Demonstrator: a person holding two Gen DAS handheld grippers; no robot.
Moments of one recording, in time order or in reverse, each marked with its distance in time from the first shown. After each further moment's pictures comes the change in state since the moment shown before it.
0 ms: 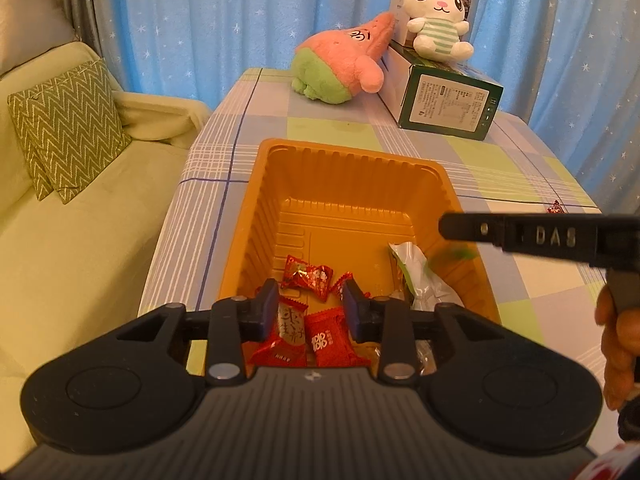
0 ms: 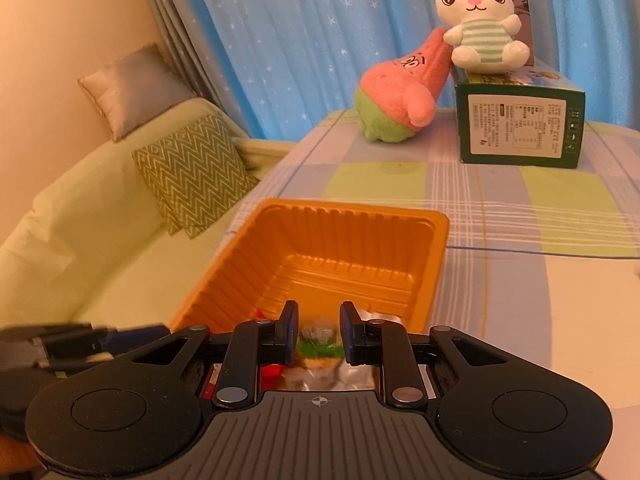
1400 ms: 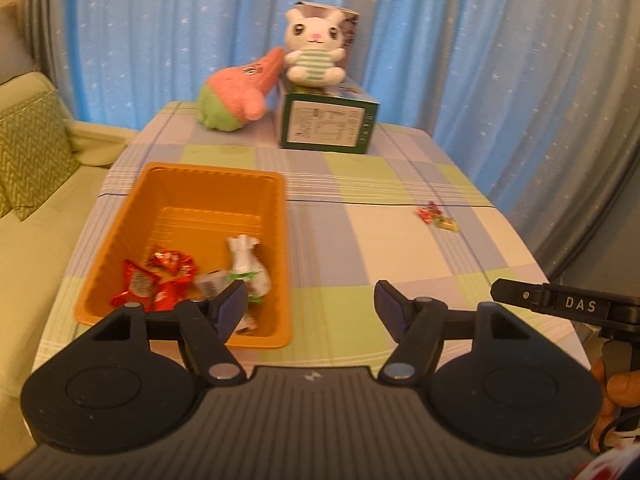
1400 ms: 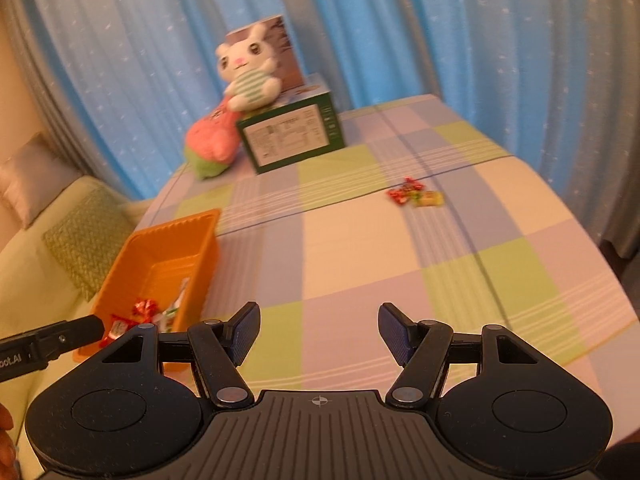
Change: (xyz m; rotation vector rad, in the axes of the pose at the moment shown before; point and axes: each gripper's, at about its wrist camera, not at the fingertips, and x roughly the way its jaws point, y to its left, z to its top) left arm -0.100 -0.140 -0.036 0.044 -0.087 -0.149; right arm -0.217 -0.098 -0.089 0.287 -0.128 -0.319
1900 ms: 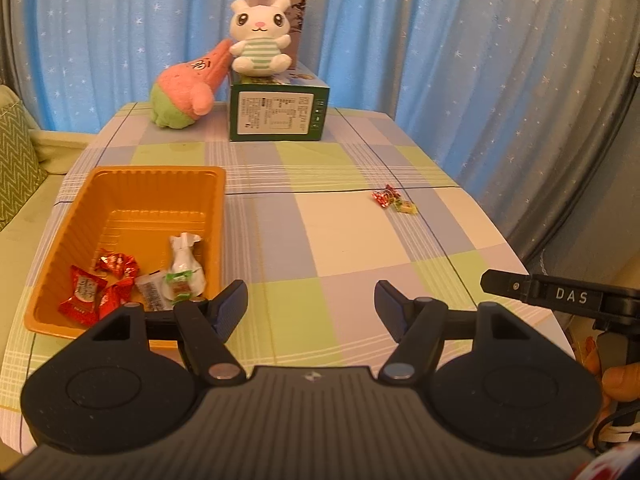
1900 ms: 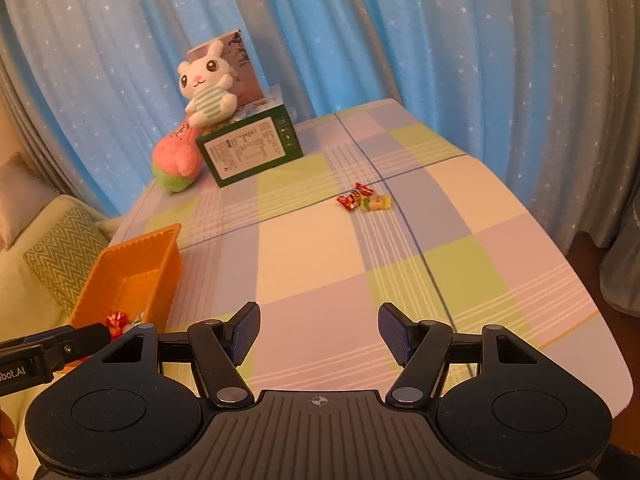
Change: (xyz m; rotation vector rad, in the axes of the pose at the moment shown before) left arm 0.020 -0.048 -0.001 0.065 0.031 -0.063; right arm -0.020 -0.041 0.003 0.041 -0.020 -0.054
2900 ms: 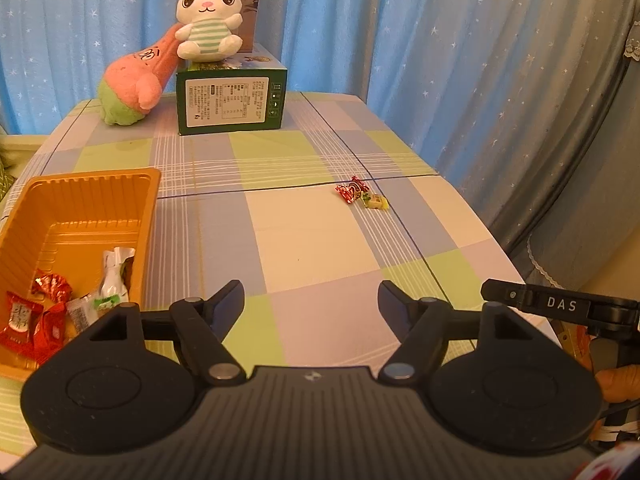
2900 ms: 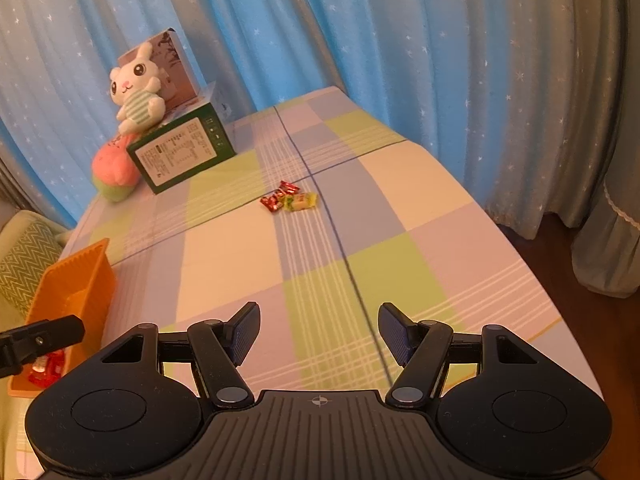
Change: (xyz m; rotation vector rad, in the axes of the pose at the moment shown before) left arm 0.067 -0.039 0.019 0.039 0.049 -0.053; right arm 0.026 -0.070 0.016 0.059 0.027 -0.097
